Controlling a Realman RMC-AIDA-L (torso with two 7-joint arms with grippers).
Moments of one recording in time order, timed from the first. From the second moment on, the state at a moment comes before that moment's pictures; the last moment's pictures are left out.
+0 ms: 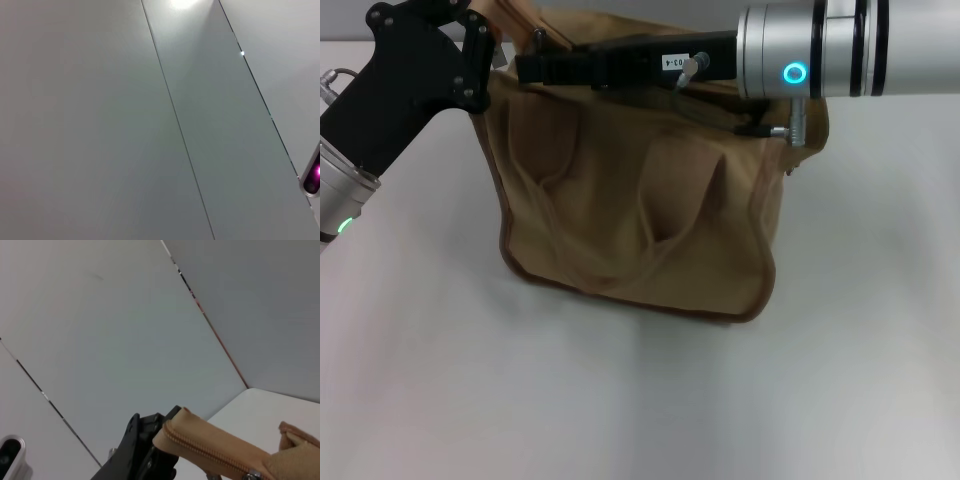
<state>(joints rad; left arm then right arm) -0.56 -2.08 0.31 0.17 1.54 1.70 -0.37 0.88 2.08 -1.36 -0.62 -1.44 -1.13 1.96</state>
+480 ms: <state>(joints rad) -0.56 -2.08 0.32 0.16 1.54 1.71 -0.36 0.88 2.08 -1.36 -0.65 -1.44 -1.11 2.01</state>
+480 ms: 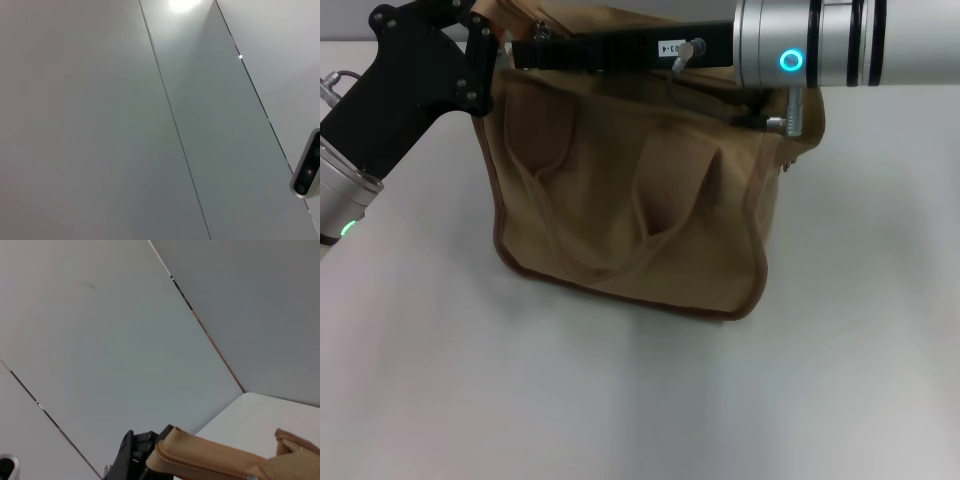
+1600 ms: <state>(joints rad) -0.55 -2.08 0.34 0.15 1.54 1.75 -0.36 0.88 2.09 -1.37 -0.63 -1.42 -1.08 2.01</state>
